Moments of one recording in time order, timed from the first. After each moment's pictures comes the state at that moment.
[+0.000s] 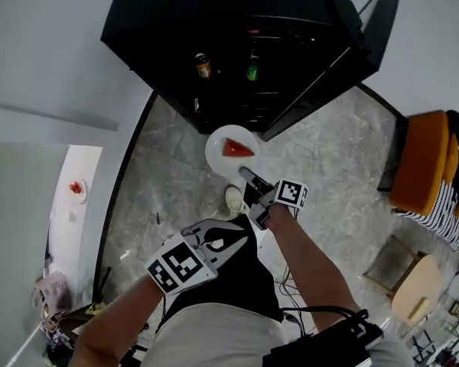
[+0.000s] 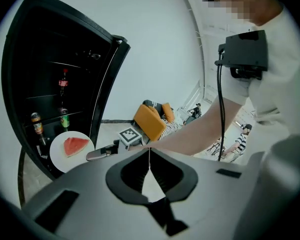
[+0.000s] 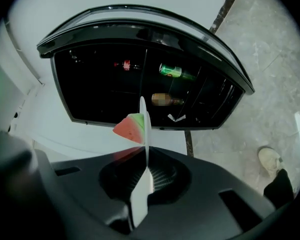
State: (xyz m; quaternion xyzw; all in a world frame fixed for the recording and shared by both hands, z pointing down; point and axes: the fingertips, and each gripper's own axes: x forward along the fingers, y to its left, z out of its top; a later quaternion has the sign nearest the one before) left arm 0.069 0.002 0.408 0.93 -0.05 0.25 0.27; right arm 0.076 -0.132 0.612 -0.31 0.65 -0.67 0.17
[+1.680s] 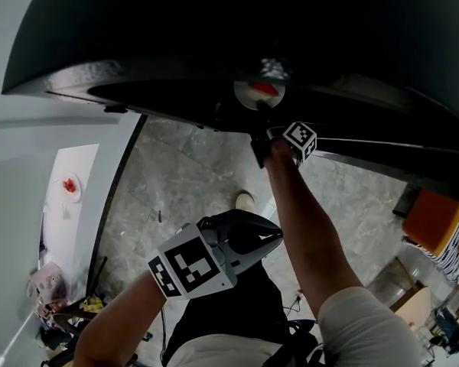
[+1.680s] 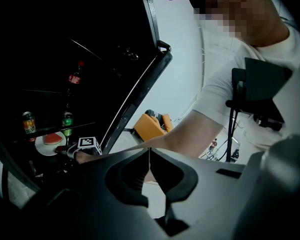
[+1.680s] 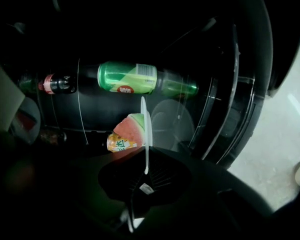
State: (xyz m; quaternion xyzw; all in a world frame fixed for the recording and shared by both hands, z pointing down) left arm 0.071 -0.150 0.460 0.93 -0.03 0.18 0.31; right arm 0.065 -0.398 0.790 -0.43 0.54 -0.68 0.25
